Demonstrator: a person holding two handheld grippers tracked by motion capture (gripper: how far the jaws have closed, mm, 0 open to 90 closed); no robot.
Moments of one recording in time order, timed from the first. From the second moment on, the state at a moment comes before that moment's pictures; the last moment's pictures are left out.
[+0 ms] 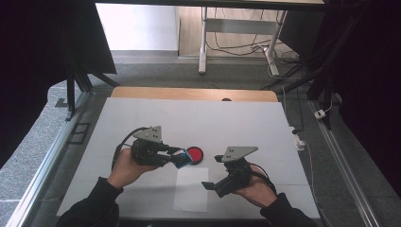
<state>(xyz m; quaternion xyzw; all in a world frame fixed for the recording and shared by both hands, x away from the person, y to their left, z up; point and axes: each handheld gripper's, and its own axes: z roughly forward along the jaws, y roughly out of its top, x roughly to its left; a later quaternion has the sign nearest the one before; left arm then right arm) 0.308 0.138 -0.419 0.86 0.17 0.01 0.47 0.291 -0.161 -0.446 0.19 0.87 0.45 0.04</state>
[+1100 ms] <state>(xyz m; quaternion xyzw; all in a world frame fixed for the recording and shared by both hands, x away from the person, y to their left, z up) 0.305 0.137 -0.419 0.87 0.11 0.01 0.49 0.331 -0.112 -0.452 0.09 0.88 0.46 -0.05</state>
